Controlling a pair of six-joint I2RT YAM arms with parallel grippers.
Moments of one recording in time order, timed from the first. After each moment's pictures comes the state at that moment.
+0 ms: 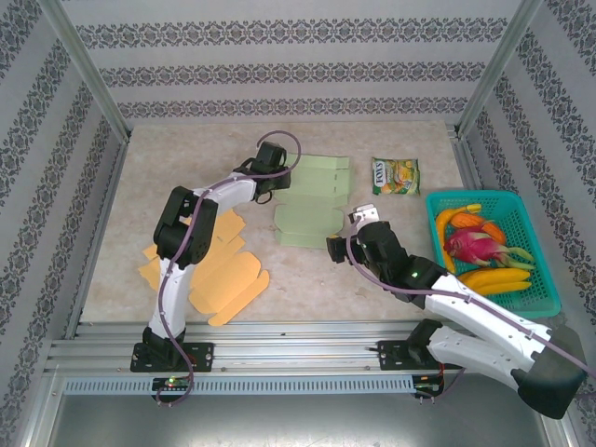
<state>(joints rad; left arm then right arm) -0.42 2.22 1.63 -0.21 -0.09 -0.46 0.76 0.92 0.62 -0.32 0.34 0.29</state>
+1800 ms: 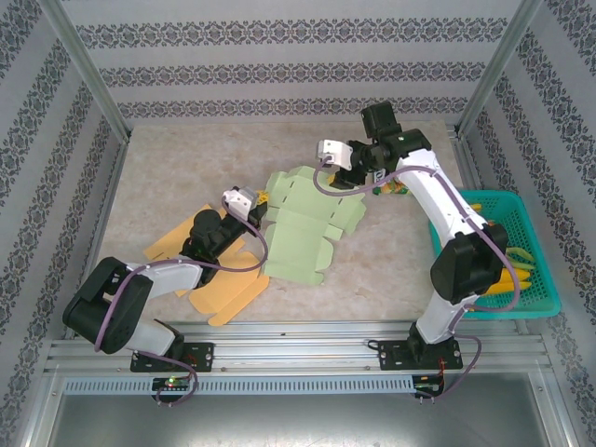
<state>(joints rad) -0.46 1.43 0.48 0.96 0.17 0.07 0.30 1.75 1.72 -0.94 -0.49 -1.11</state>
